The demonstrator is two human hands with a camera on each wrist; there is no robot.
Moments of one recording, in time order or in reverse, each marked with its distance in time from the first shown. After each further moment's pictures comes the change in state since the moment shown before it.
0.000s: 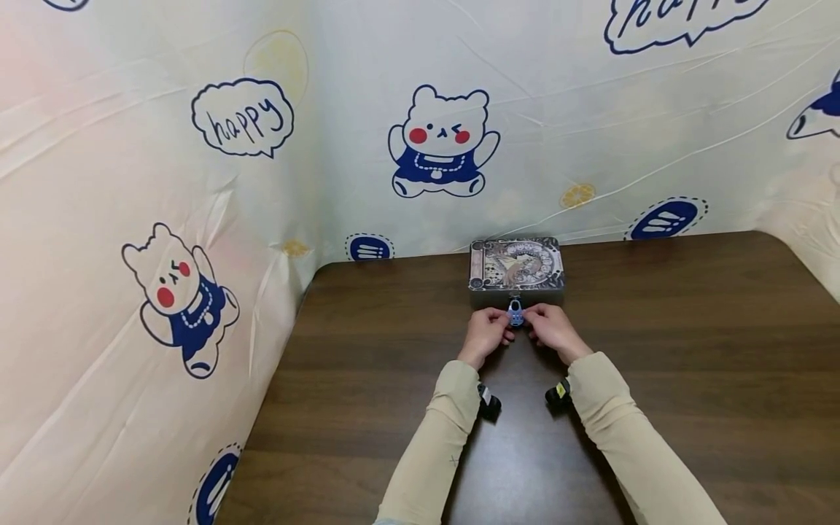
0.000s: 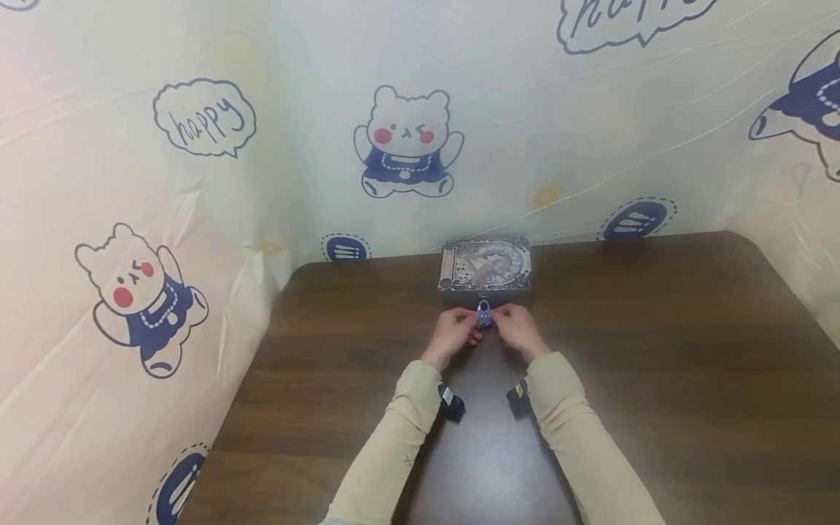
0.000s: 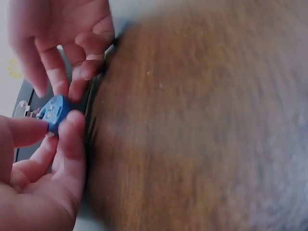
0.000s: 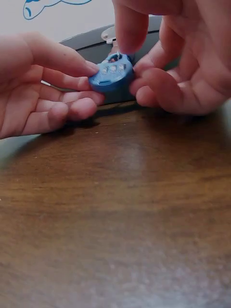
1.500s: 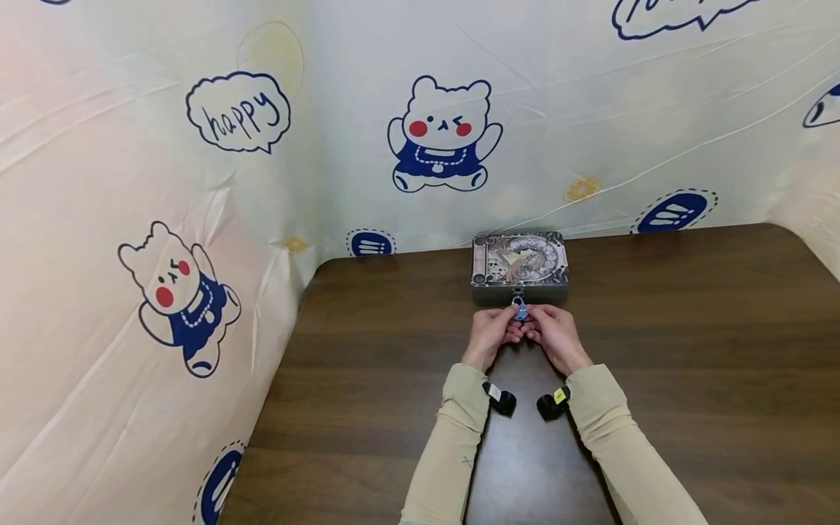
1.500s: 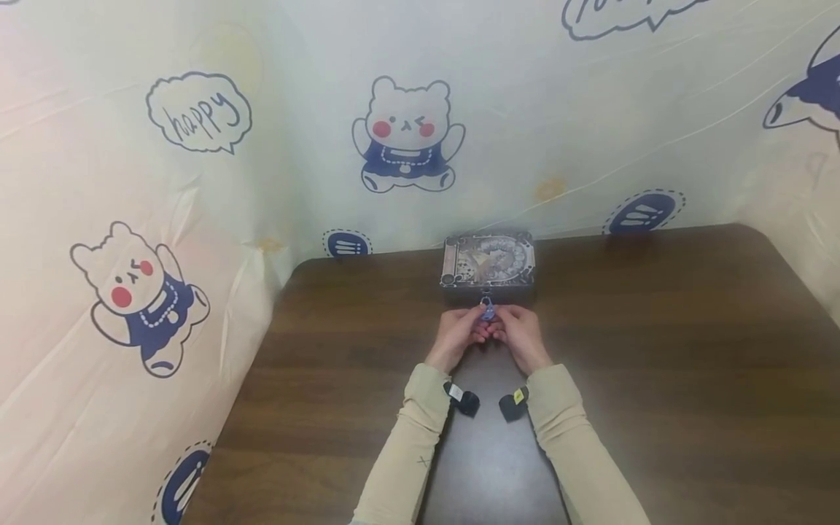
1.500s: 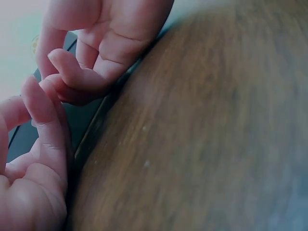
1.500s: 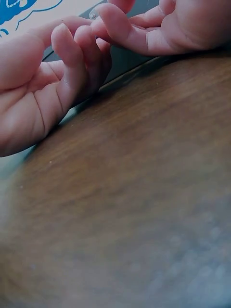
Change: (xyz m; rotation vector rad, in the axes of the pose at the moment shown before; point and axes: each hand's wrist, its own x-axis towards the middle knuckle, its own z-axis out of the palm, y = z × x) left_hand 0.010 -0.015 0.009 -0.402 -0.021 -0.097; right_hand 0.007 0.026 0.014 0.648 0.051 0.014
